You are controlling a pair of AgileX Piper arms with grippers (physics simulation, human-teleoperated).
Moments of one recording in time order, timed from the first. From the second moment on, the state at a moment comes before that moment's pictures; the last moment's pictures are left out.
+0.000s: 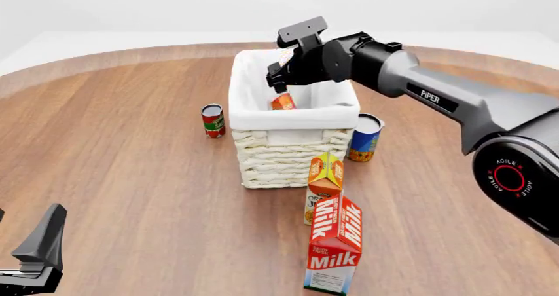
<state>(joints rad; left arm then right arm) 0.00 0.00 0.00 0.00 0.00 0.49 2.09 -1.83 0.41 -0.09</state>
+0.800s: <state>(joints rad) 0.00 0.00 0.00 0.00 0.00 0.55 1.38 -1.13 0.13 -0.07</state>
